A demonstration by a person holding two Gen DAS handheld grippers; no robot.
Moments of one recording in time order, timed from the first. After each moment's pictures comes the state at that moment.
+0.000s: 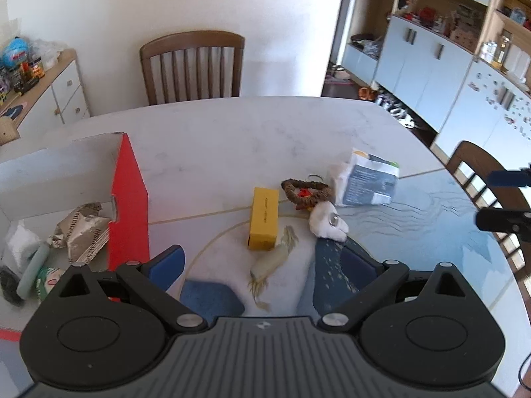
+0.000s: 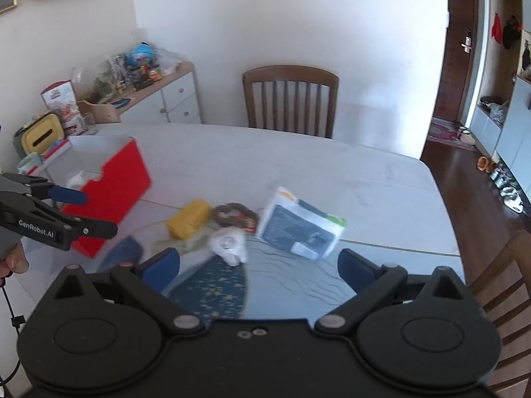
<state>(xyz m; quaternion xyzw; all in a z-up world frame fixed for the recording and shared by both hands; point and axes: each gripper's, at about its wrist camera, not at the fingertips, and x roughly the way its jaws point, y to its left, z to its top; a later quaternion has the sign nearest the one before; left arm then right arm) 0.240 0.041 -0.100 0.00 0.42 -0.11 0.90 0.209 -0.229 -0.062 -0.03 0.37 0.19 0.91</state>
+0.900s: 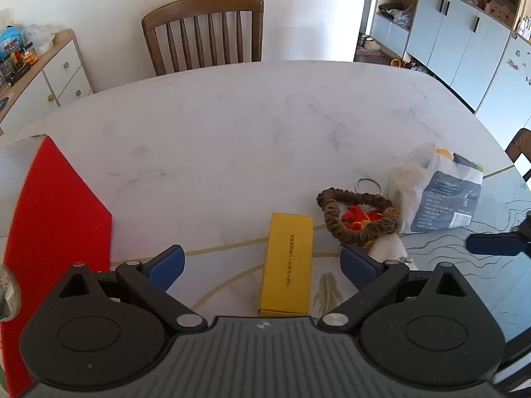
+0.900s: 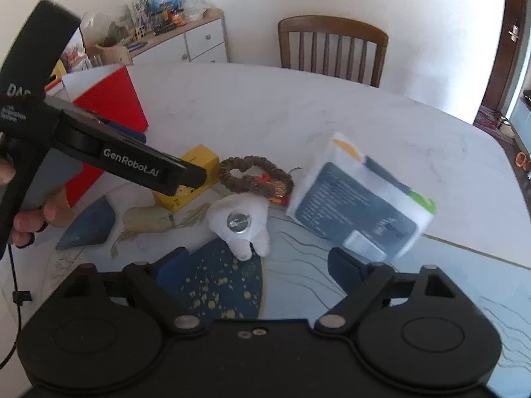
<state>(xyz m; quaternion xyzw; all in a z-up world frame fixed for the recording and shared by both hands) 0.347 0.012 -0.175 0.04 0.46 -0.07 0.88 0.285 -0.161 -0.161 -0.07 0.42 0.26 0.86</state>
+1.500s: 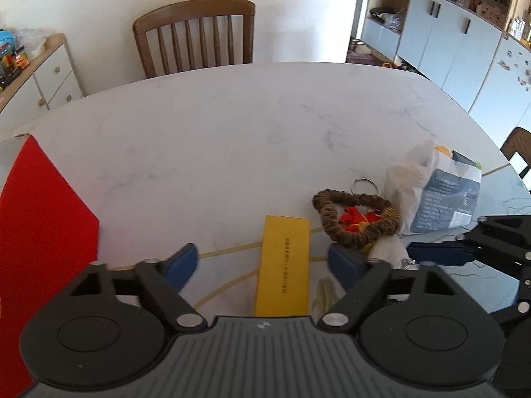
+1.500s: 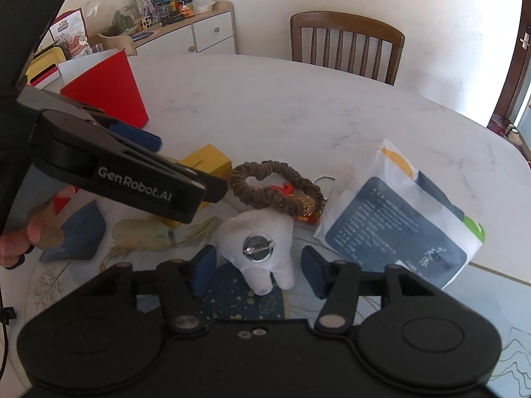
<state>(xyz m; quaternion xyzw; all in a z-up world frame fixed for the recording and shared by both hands) 0.347 0.009 -0.183 0.04 0.45 -0.09 0.89 0.301 -0.140 -0.176 -0.08 0.42 0.27 0.86</state>
